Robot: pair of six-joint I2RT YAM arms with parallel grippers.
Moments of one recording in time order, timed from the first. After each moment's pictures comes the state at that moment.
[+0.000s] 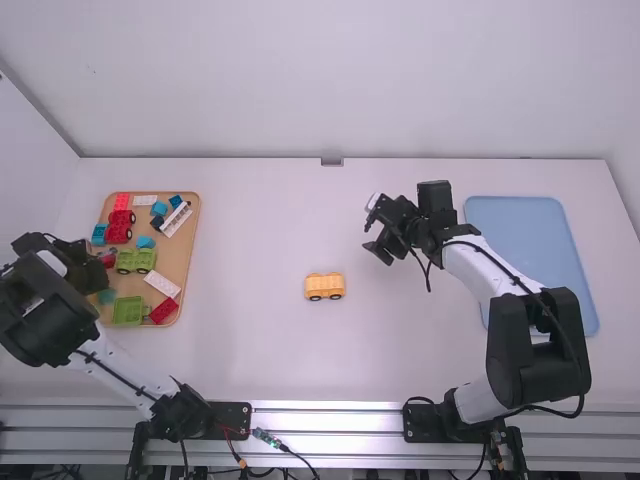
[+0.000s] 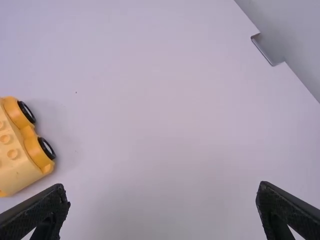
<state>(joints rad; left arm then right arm) 0.90 2.02 1.24 -0.42 0.12 0.42 0.19 1.63 0.97 -0.22 -0.49 -0.79</state>
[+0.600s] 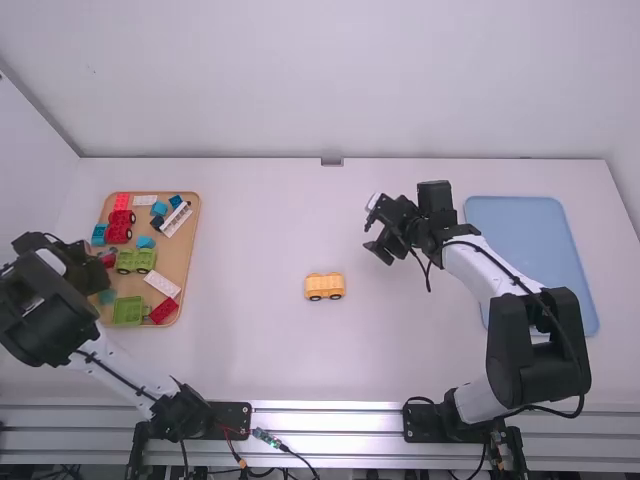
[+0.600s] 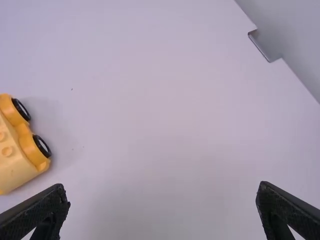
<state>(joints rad) 0.89 2.02 1.25 -0.48 0.12 0.35 0.19 1.63 0.97 -0.21 -0.48 -0.79</state>
